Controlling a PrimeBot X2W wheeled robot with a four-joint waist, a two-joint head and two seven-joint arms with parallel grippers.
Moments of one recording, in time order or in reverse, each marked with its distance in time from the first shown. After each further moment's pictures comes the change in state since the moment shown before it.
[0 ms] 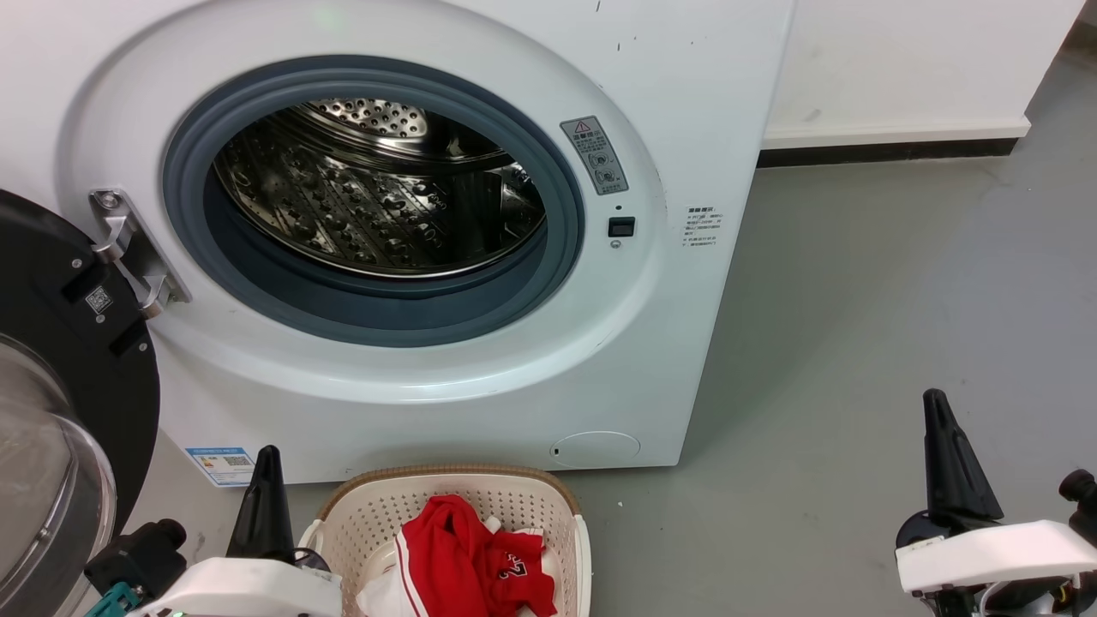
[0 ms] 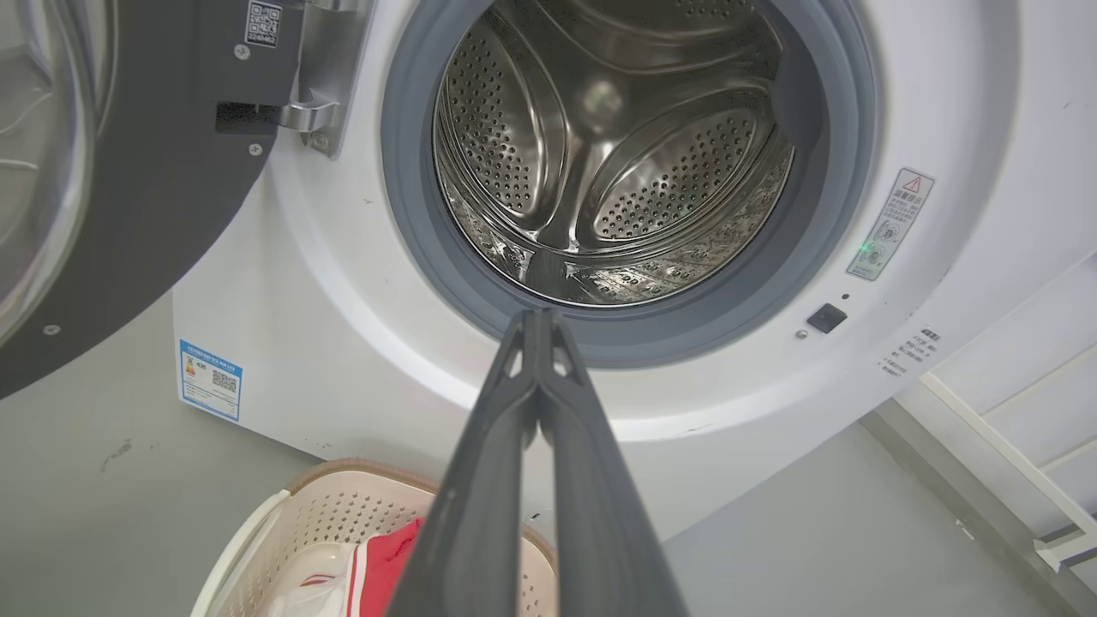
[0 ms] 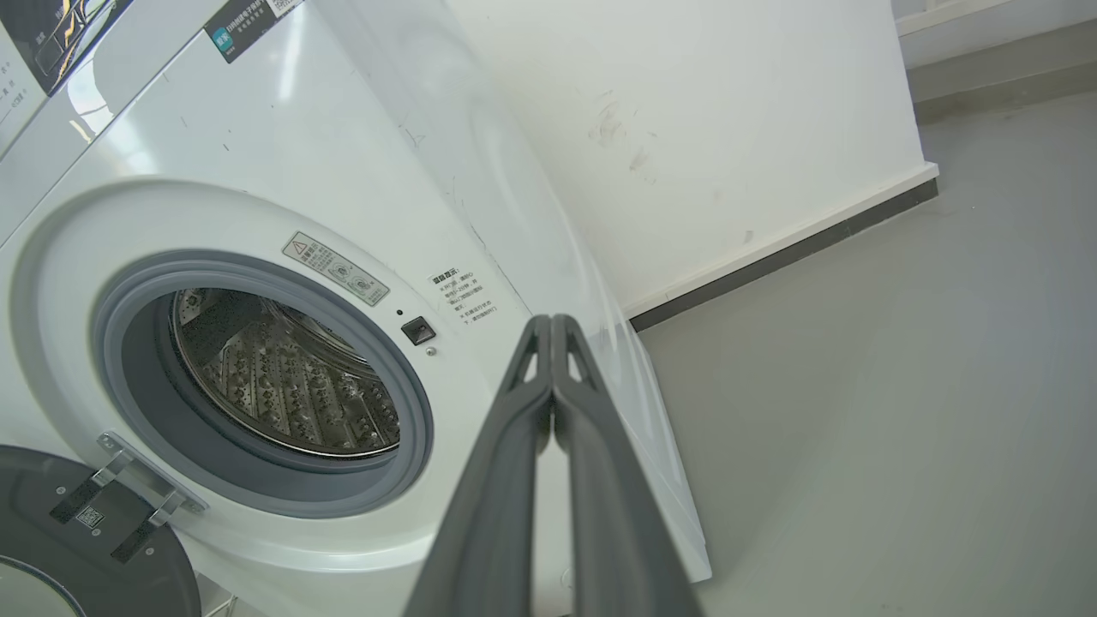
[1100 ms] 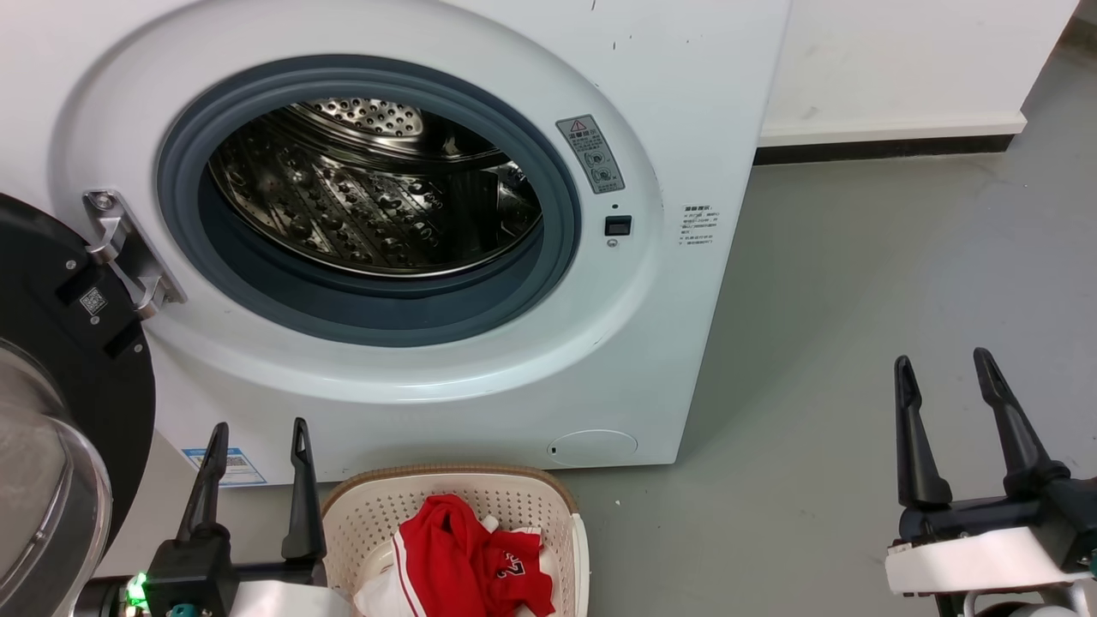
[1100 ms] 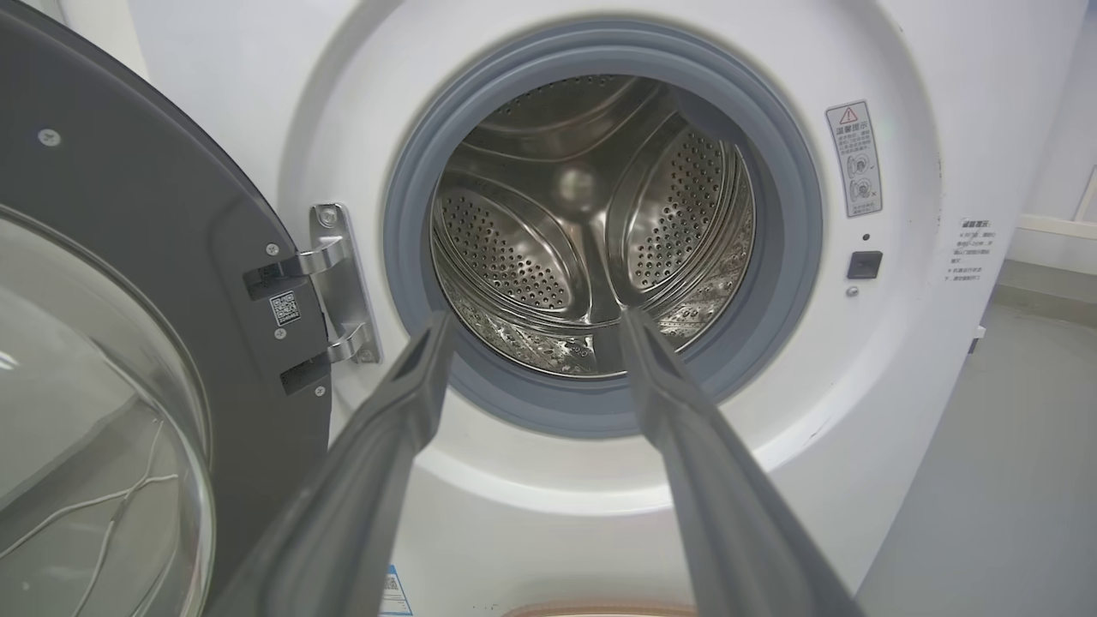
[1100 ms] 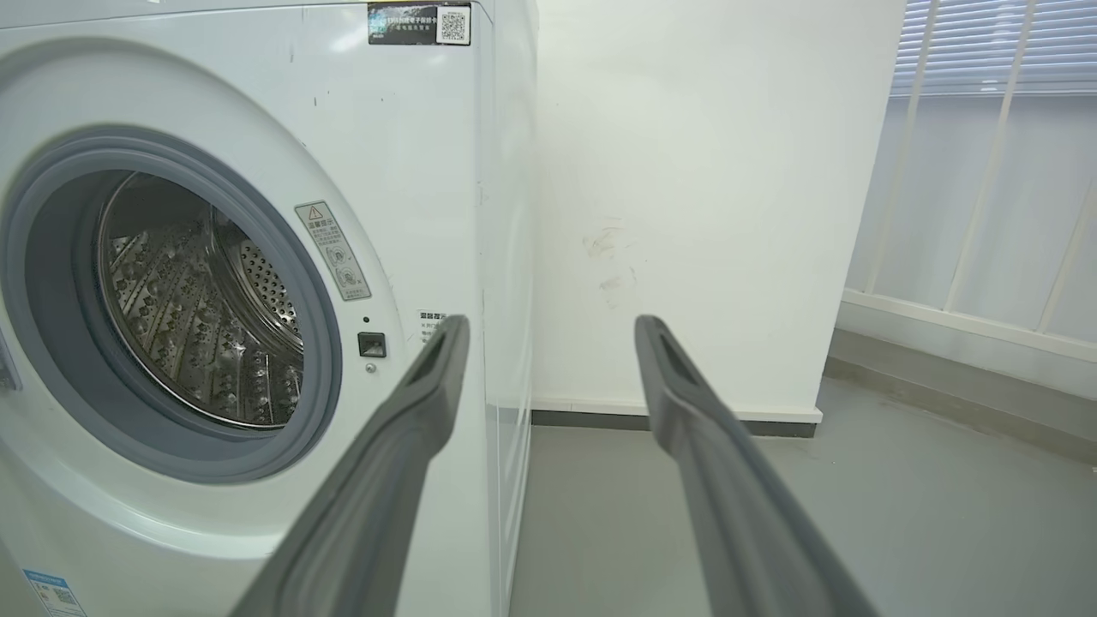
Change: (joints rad) left arm 0.046 0.013 -0.017 -0.129 0.509 0.045 -0.127; right arm 0.008 0.016 -0.017 -0.132 -0.541 0.000 -0.097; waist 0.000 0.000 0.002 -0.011
